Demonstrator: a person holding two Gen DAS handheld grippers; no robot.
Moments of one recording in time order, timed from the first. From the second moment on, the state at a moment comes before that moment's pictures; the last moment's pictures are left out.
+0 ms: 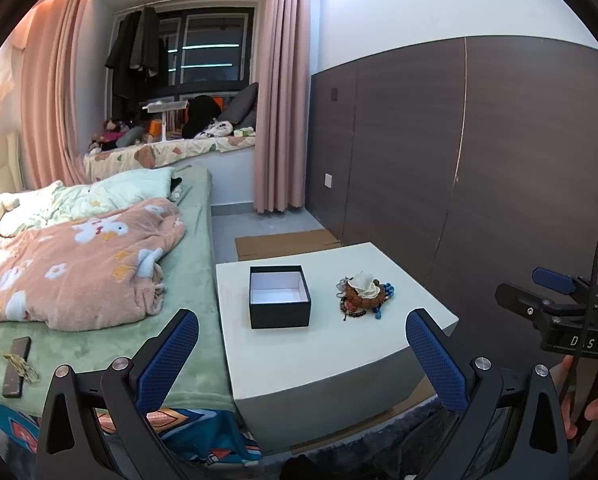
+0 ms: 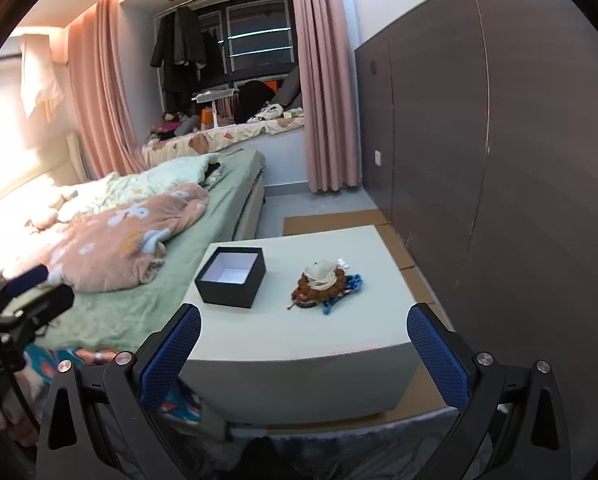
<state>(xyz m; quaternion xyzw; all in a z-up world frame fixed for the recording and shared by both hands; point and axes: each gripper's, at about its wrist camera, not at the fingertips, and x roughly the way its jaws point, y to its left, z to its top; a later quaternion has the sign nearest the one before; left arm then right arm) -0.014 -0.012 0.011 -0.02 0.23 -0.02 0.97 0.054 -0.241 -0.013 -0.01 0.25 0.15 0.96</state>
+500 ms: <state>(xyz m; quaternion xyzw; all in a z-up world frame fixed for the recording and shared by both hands) -0.016 -0.010 0.001 -0.01 0.22 -0.02 0.97 0.051 -0.240 -0.013 0.01 0.25 0.17 0.95</state>
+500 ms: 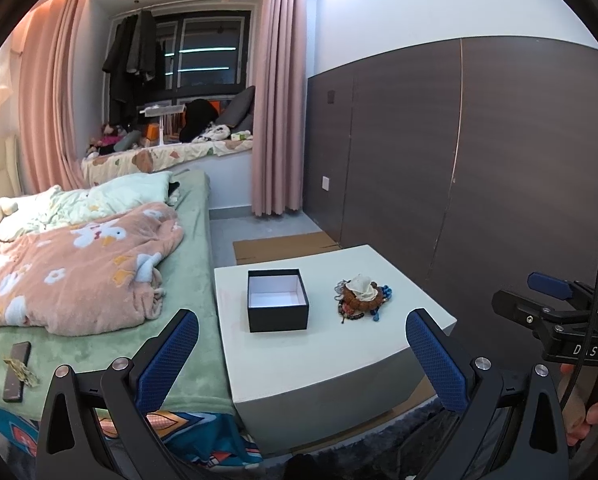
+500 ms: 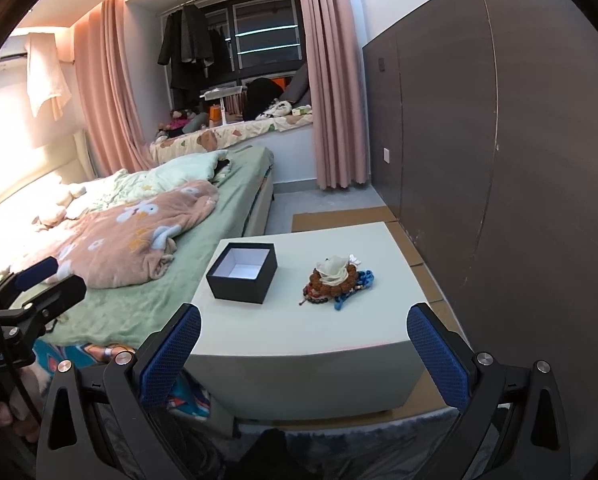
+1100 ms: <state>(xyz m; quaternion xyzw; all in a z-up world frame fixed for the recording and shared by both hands) -0.013 -0.013 0.003 -0.01 0.22 -0.02 0.97 0.048 -0.241 -0.014 0.00 0.26 0.14 0.96</state>
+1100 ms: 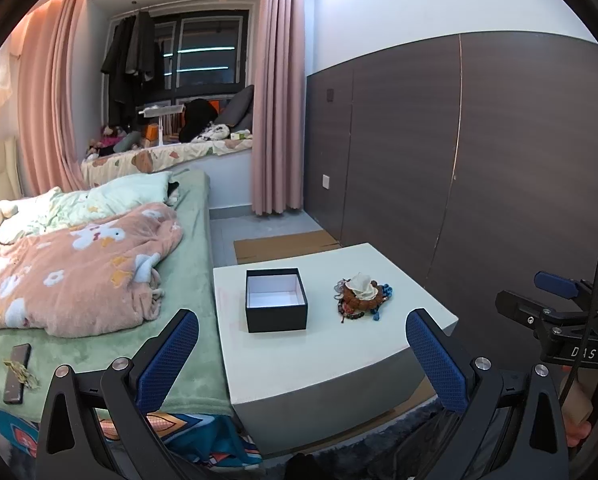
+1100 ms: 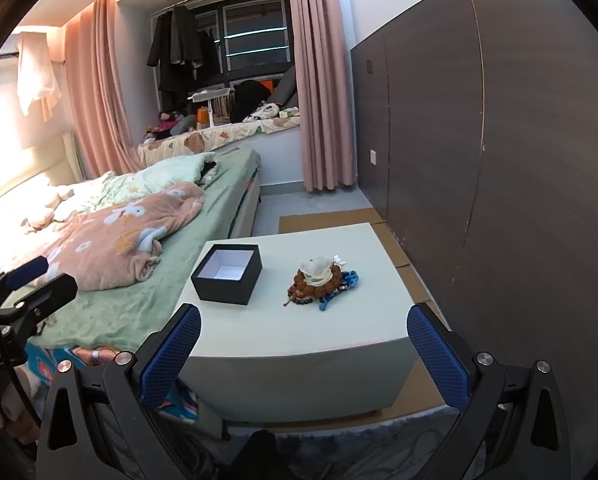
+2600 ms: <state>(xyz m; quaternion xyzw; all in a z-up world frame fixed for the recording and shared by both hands) 0.075 -0.022 -0.035 -0.03 0.26 -0.07 0.96 0.120 -0.287 -0.056 0.05 0.31 0.13 0.94</state>
